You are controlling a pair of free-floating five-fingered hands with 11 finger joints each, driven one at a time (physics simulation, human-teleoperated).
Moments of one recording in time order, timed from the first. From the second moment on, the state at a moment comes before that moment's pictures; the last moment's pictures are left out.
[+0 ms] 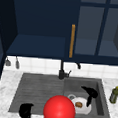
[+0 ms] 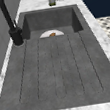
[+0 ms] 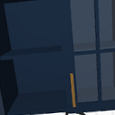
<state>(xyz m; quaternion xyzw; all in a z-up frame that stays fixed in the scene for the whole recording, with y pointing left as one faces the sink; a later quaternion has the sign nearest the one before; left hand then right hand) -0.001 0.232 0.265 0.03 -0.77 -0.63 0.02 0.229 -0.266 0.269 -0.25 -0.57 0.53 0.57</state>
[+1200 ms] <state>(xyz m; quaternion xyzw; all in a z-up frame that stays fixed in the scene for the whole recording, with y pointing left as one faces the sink) -0.001 0.232 0.265 0.03 -0.77 -0.63 0.02 0.403 -0.158 0.235 -0.33 -0.63 0.48 0.52</state>
